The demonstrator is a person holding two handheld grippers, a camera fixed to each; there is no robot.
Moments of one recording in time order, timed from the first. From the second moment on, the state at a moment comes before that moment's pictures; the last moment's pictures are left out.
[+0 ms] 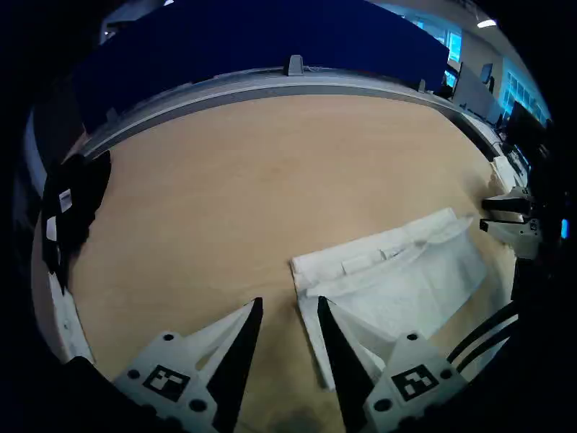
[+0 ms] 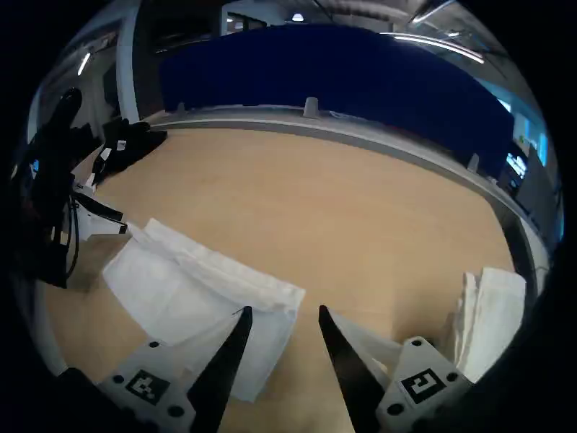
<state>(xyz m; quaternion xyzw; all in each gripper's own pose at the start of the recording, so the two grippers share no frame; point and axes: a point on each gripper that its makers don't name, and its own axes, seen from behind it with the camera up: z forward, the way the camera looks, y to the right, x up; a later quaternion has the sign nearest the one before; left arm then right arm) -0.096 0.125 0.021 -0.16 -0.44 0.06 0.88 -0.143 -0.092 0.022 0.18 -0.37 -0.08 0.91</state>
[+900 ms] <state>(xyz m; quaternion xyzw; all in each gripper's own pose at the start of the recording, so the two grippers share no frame) -0.091 0.115 -0.018 -0.16 -0.44 0.06 0.88 -0.140 -0.092 -0.016 0.19 -0.38 -0.09 0.90</state>
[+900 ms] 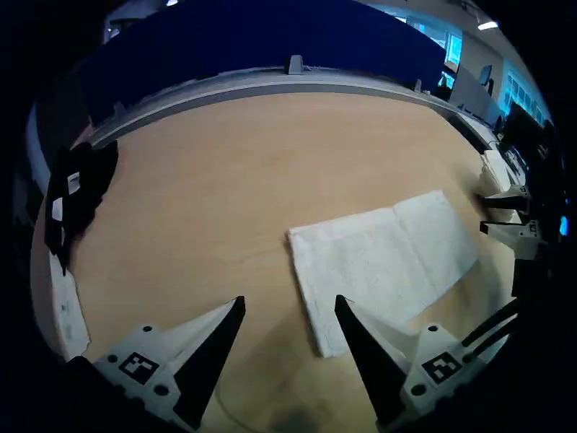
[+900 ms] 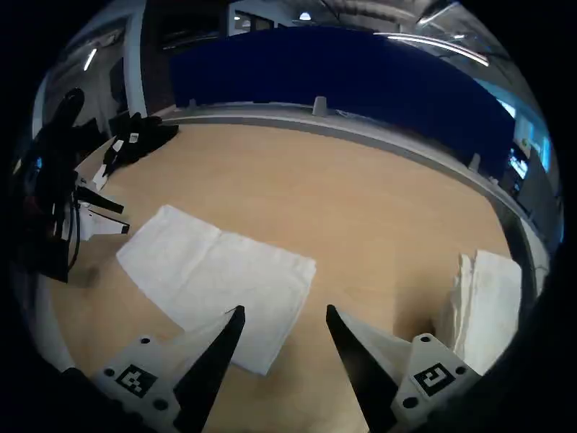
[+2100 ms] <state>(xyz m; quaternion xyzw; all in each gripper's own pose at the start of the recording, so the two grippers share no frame) -0.087 0.057 -0.101 -0.09 -0.45 0.03 0.89 -0.175 -0.088 -0.075 0.29 -0.42 -0.17 0.84</state>
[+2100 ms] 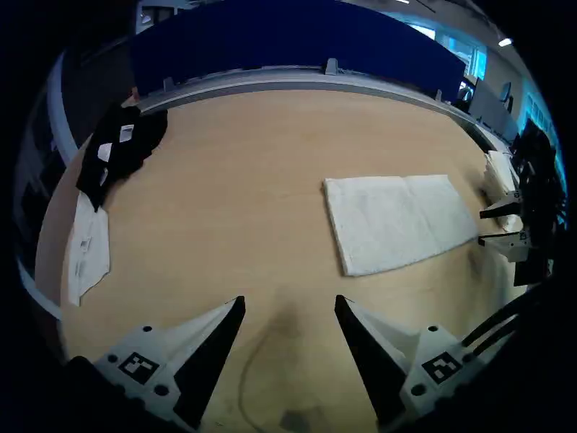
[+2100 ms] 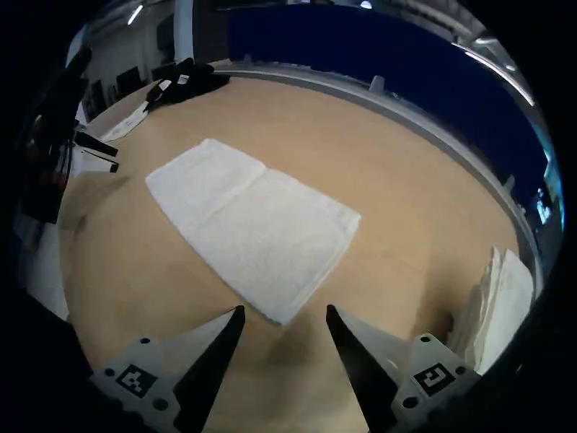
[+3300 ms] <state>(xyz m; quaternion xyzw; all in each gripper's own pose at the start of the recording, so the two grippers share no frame) -0.085 0.037 -0.136 -0.06 -0.46 0.01 0.89 -0.195 -0.091 -0.077 0.31 -0.44 -0.18 0.83</state>
